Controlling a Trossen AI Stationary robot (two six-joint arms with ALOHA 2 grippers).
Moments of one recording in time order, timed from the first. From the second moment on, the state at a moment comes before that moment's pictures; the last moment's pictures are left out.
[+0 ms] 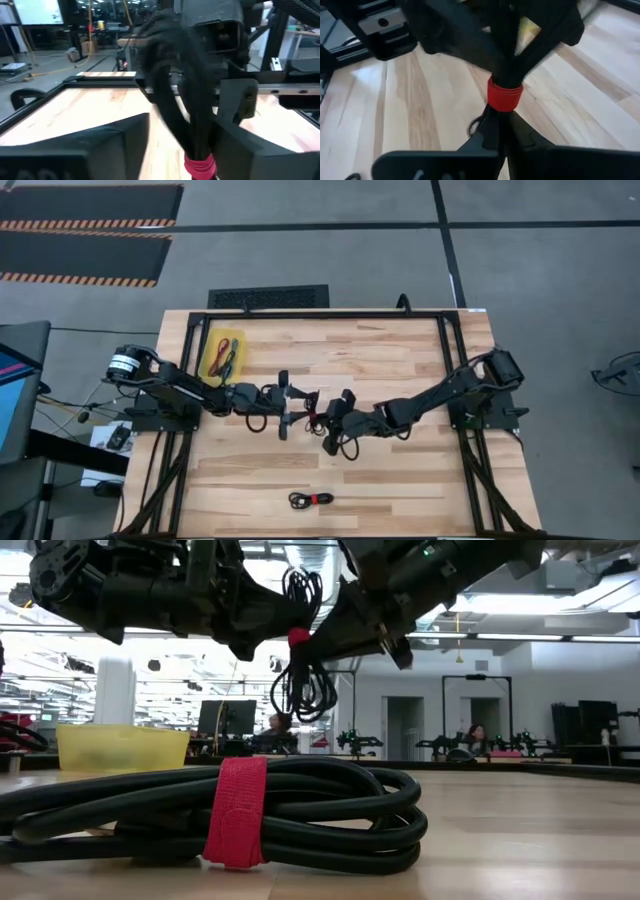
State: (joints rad) left arm -0.12 1.56 0.46 1.05 -0.15 0.00; right arm 0.28 1.76 1.01 0.23 0.47 0.48
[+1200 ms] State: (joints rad) left arm 0.12 1.55 0.46 1.01 -0.22 0.11; right arm 0.35 1.79 1.01 0.10 0.85 0.54
